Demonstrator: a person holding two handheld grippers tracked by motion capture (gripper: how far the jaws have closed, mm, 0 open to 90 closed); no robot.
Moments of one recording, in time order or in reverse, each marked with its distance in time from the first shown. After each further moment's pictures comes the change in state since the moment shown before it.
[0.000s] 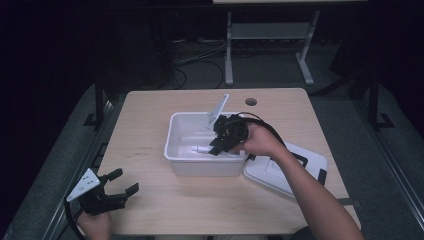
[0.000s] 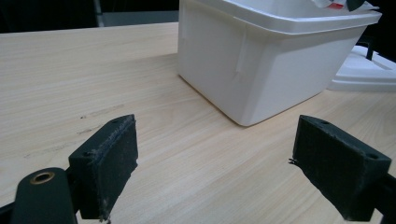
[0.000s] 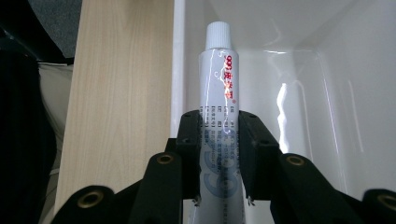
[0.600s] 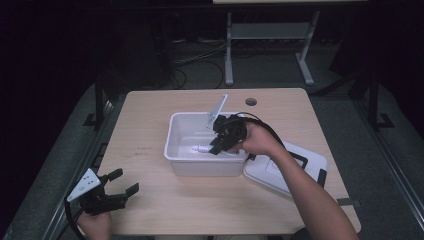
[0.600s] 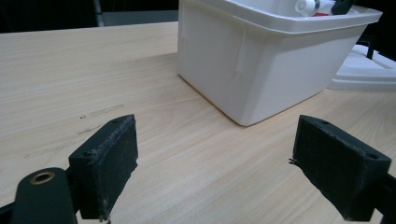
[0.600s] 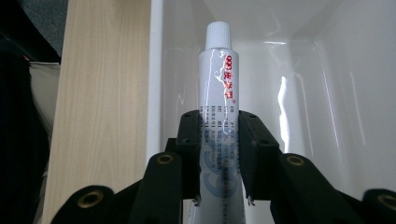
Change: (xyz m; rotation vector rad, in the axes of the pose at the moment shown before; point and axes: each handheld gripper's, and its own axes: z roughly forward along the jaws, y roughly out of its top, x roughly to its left) left arm 0.000 0.000 0.000 -0.001 0.000 -0.001; right arm -0.011 -0.004 0.011 0.017 0.006 0.031
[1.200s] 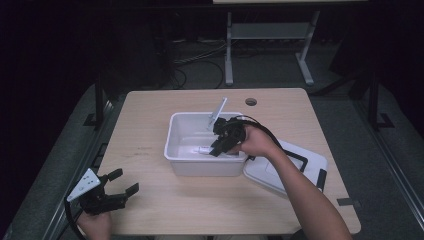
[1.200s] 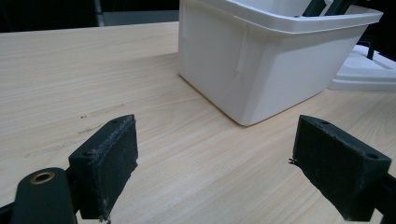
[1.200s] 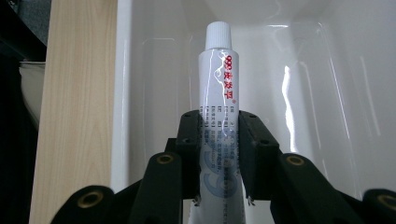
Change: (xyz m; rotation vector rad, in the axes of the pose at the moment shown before) left arm 0.001 0.000 0.000 0.001 0.000 0.000; right arm -0.010 -0.010 0.018 0.012 0.017 0.045
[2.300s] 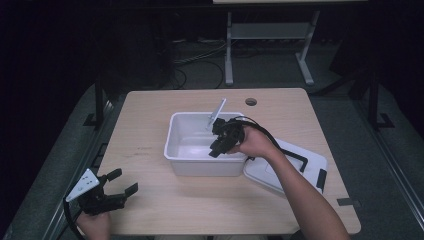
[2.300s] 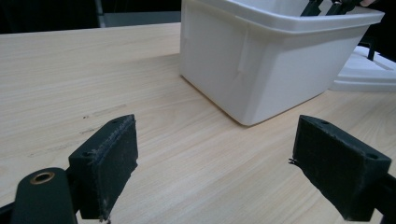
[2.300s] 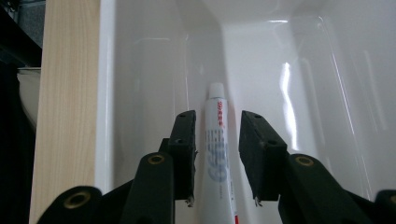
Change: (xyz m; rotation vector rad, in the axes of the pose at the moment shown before) left arm 0.000 0.000 -0.002 -0.003 0.004 -0.001; right arm -0.003 -0.001 0.006 0.001 0.003 0.036
